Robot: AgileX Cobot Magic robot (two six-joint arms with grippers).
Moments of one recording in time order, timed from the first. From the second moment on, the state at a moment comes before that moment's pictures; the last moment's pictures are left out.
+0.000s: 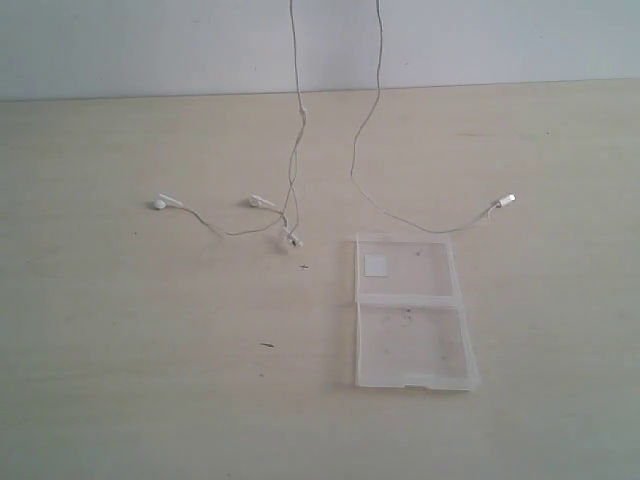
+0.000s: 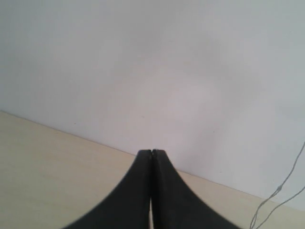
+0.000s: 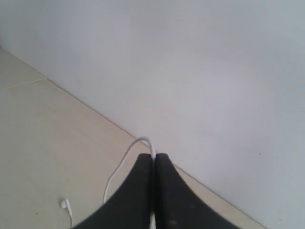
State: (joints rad) left arm 0.03 0.01 0.00 0.24 -0.03 -0.66; right arm 0.58 1.37 -1.11 0.92 0.10 -1.07
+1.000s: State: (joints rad) left arm 0.03 0.65 -0.05 0.40 -0.78 -0.66; right arm 0.50 1.30 -1.37 0.46 0.49 -0.60
